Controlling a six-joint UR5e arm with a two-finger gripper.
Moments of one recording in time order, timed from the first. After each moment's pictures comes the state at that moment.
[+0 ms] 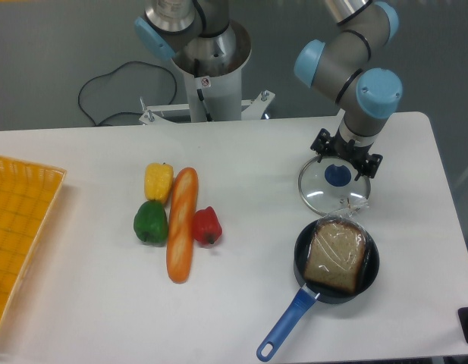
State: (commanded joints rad) arm 2.89 -1.91 -1.88 -0.99 1.58 1.35
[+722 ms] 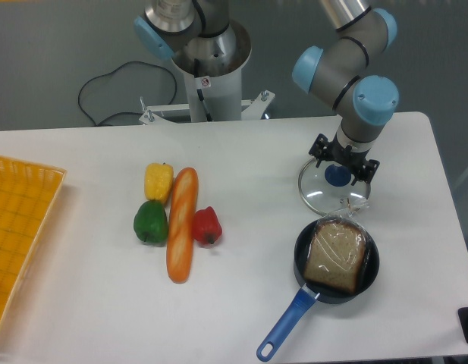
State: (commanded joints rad) arm 2.88 -1.92 -1.88 -0.98 1.58 1.35
